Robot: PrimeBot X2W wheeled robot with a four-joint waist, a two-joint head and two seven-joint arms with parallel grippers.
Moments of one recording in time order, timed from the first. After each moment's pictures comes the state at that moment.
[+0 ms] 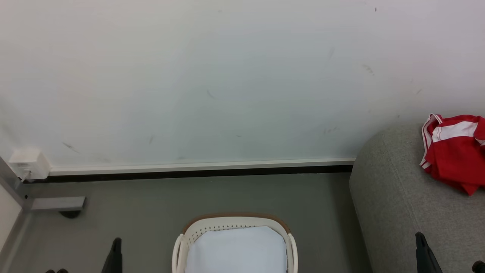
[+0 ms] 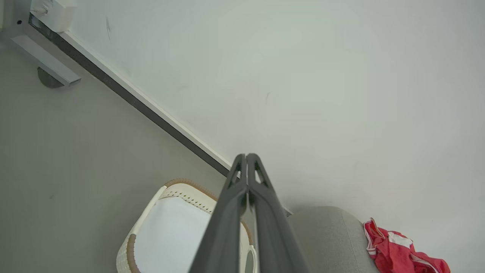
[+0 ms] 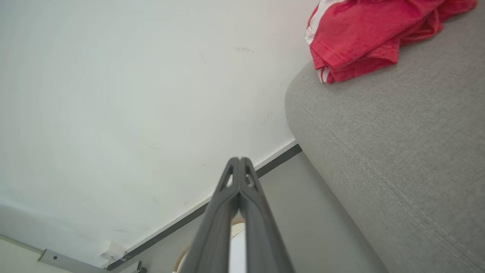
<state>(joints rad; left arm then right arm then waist) 0.01 0.08 0.06 0.28 -0.83 -0.12 -0.10 -0.01 -0.04 -0.03 0.32 0.78 0.13 -0.10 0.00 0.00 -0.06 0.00</state>
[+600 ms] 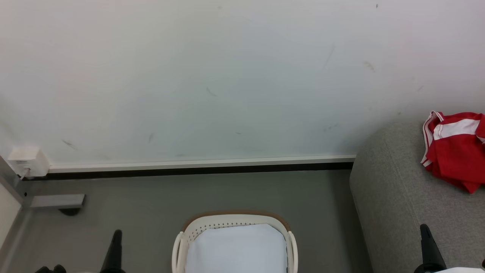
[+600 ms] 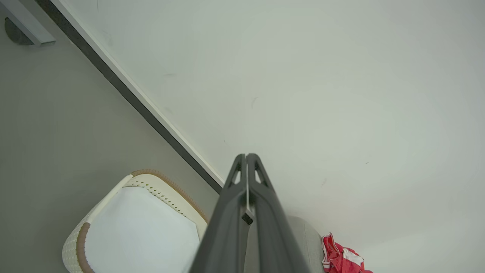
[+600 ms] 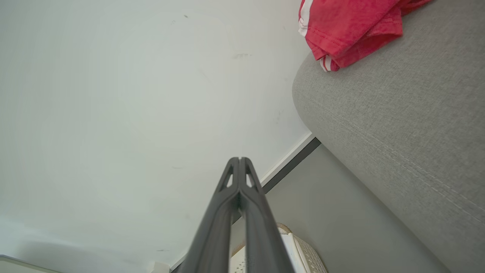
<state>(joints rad) -0.02 0.07 0.07 0.27 -1.03 -0.12 -0.04 -0.04 -0.04 -0.05 0.30 1.01 0.13 -0.04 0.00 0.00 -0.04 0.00</state>
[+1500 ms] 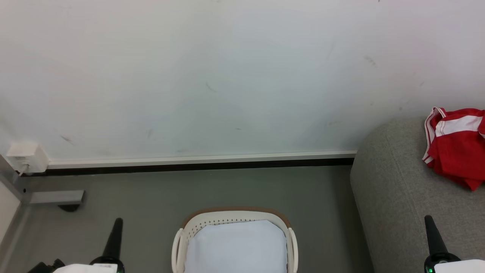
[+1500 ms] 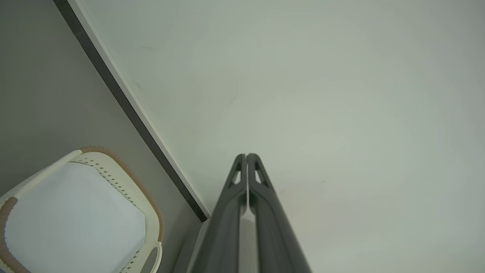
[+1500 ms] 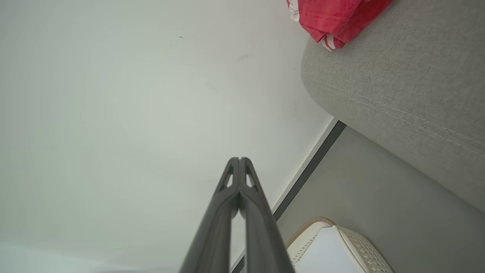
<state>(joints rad) -0.06 0.06 0.09 0.26 -1.29 -0.12 0.03 -0.06 -0.04 -0.08 0.28 1.28 0.13 0.03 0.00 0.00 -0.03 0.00</state>
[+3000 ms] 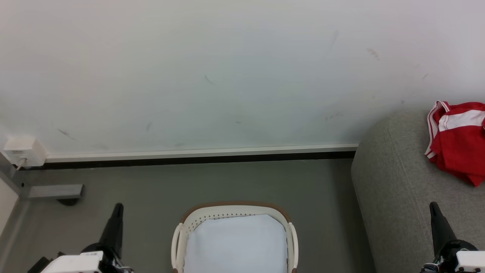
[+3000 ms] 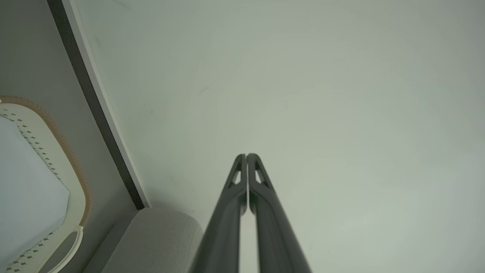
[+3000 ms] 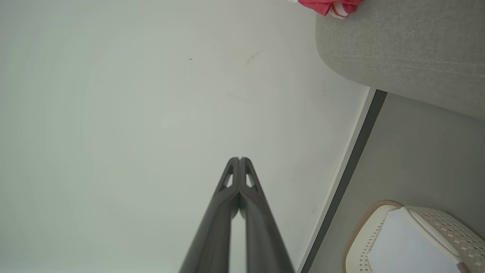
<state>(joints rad) -0.10 0.05 0.11 0.25 -1.61 -0.13 0.11 -0.10 -0.05 -0.11 0.25 1.61 0.13 0.11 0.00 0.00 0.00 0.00</state>
